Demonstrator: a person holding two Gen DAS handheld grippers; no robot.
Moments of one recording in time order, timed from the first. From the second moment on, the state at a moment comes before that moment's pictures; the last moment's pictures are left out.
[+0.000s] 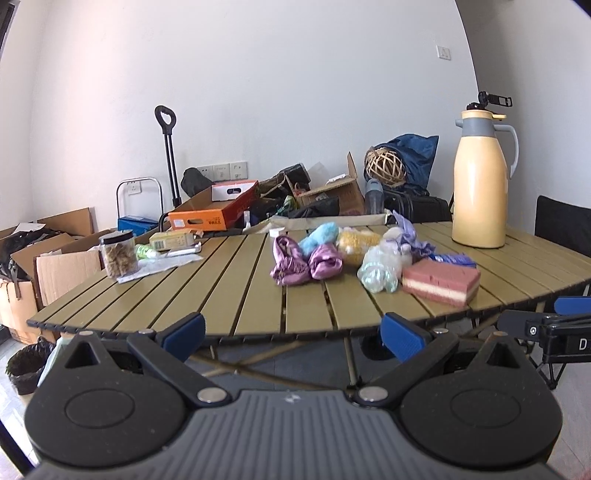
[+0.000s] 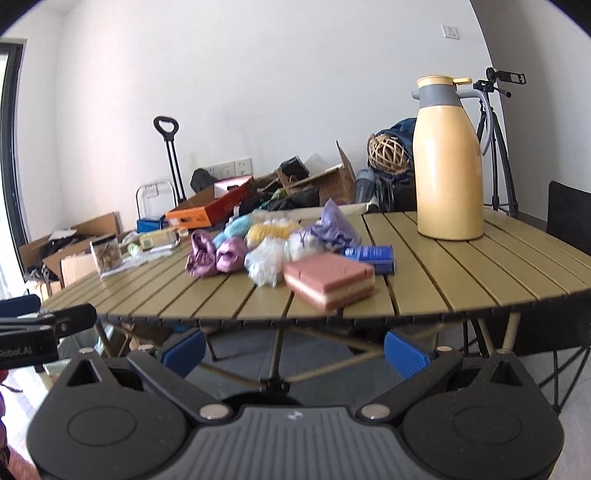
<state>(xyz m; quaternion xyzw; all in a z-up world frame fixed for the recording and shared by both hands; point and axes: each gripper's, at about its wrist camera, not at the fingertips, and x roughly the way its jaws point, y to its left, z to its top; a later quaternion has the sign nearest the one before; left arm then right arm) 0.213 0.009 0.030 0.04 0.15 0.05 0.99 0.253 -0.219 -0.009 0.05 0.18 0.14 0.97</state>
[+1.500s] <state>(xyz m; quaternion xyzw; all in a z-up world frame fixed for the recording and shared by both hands) 0.366 0.026 0.022 0.01 0.17 0.04 0.99 0.449 -0.186 -0.035 -0.01 0.23 0.13 0.96</state>
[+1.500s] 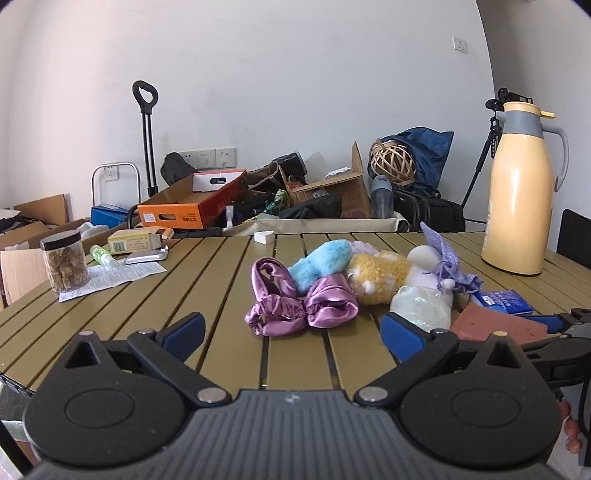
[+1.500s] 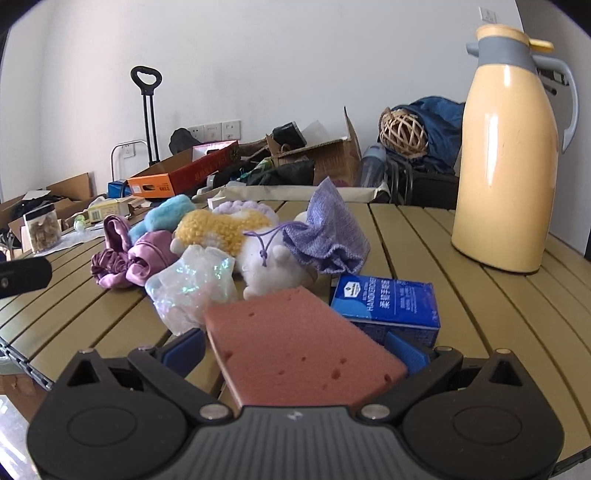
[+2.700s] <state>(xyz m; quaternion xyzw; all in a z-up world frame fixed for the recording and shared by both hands) 0.404 -0.018 0.019 -0.03 0.20 -0.03 0.98 0.414 -0.232 -0.018 0.02 0.16 0.09 0.98</state>
